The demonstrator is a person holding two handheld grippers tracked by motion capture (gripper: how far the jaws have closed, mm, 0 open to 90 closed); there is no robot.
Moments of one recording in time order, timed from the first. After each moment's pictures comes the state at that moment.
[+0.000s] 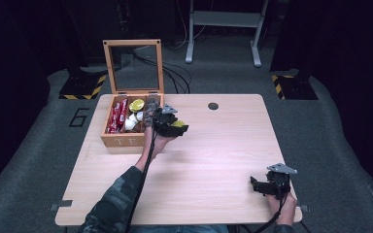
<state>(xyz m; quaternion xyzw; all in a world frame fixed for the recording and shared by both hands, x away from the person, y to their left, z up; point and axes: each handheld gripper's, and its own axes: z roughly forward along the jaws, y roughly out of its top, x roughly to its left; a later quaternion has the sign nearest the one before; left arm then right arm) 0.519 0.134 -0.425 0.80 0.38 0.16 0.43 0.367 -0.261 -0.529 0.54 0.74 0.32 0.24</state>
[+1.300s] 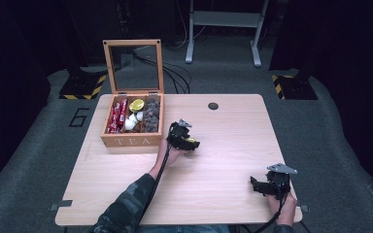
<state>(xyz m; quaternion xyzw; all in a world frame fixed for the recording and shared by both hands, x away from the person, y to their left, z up) 0.522 0.093 -0.491 0.83 0.38 0.09 0.39 0.367 -0.261 -0.529 0.54 0.74 0.32 0.24</state>
